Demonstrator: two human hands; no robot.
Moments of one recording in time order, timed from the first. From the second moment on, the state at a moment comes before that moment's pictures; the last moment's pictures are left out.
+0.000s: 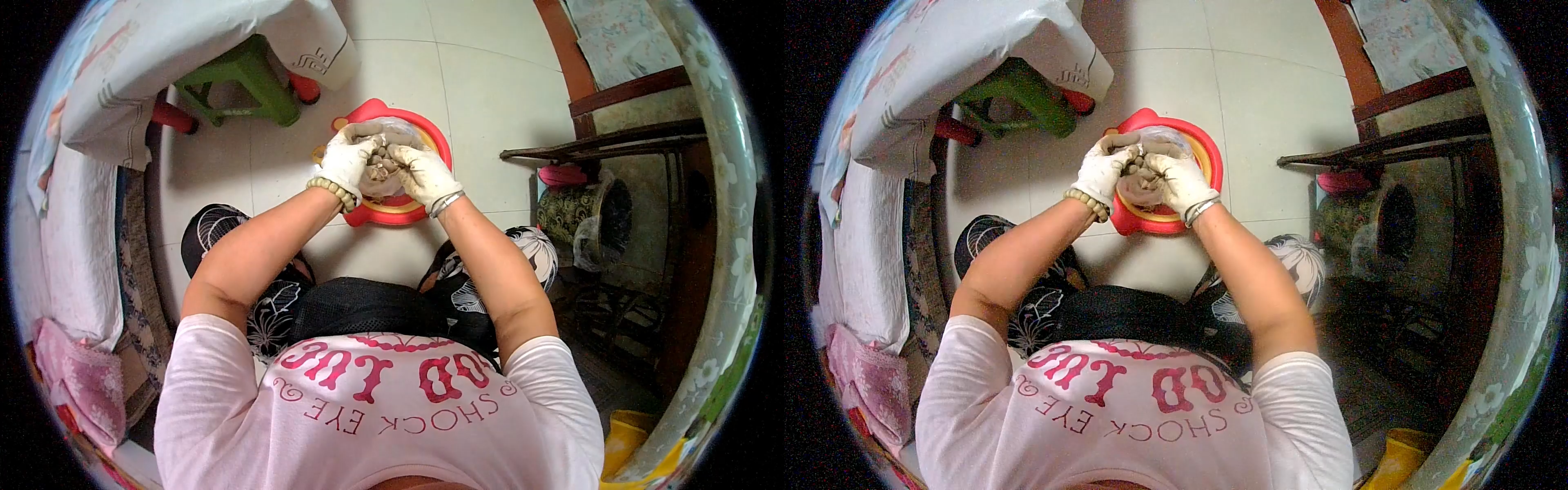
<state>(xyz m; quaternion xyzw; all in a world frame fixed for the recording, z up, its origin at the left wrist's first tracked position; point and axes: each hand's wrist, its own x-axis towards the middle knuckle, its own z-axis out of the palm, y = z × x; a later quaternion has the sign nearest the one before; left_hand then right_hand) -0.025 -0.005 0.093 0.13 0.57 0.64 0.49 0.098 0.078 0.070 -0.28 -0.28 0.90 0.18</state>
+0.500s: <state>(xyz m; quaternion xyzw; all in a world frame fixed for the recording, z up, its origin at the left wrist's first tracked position) -0.041 -0.004 0.056 0.20 0.61 0.54 0.55 0.096 0.099 0.032 -0.40 -0.34 0.83 0.20</state>
